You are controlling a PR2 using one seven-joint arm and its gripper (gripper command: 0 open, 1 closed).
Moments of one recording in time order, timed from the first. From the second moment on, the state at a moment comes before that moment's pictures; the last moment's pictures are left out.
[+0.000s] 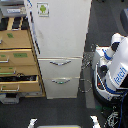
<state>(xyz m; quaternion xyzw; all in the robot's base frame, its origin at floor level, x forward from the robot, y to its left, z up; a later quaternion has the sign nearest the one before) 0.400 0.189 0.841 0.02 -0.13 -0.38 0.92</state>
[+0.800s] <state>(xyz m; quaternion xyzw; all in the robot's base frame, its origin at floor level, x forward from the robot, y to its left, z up) 0.437 0.137 0.845 -0.03 -0.11 -0.43 0.89</state>
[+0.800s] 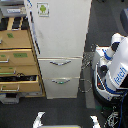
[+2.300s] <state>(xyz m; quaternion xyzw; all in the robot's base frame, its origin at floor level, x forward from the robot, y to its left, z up) 0.705 0.045 0.990 0.07 -0.14 -0.38 0.91</state>
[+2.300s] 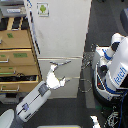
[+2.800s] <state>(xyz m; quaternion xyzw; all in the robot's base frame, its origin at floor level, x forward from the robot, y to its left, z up) 0.746 0.059 1.008 0.10 -0.14 -0.32 0.93</state>
